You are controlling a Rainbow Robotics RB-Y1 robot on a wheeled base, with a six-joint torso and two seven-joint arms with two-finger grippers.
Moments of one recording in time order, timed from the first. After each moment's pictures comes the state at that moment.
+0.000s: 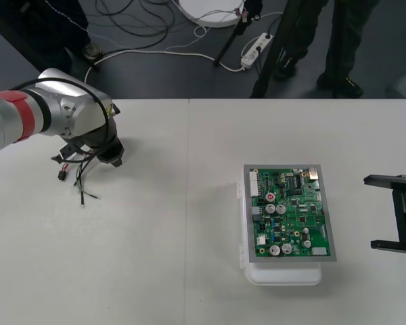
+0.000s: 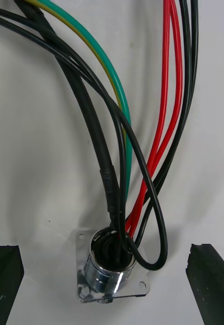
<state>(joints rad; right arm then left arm) -0.31 -1.30 0.89 -1.31 -0.01 -1.49 0.95 -1.27 0.61 -1.57 -0.66 -1.61 -0.83 -2.11</state>
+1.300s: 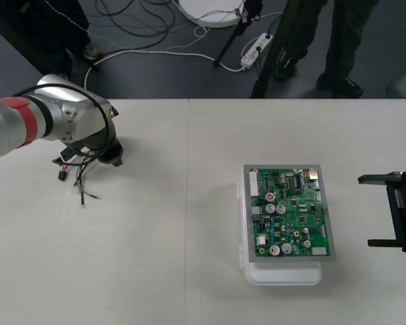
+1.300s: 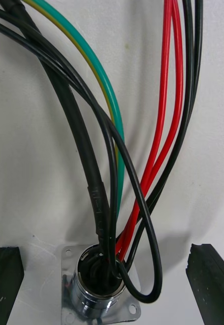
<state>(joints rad) -0.47 -1.26 1.03 -1.17 0.02 -1.56 1.03 -1.25 0.59 -1.57 -0.60 -1.61 -0.78 -2.11</state>
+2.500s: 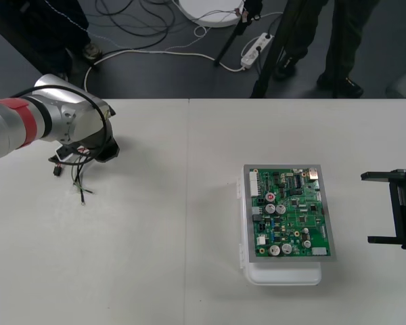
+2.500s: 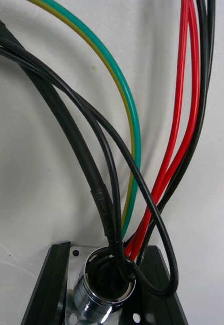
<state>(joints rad) -0.47 -1.26 1.03 -1.16 0.00 -1.56 1.08 -1.24 0.58 -1.57 -0.58 -1.65 -0.77 -2.11</state>
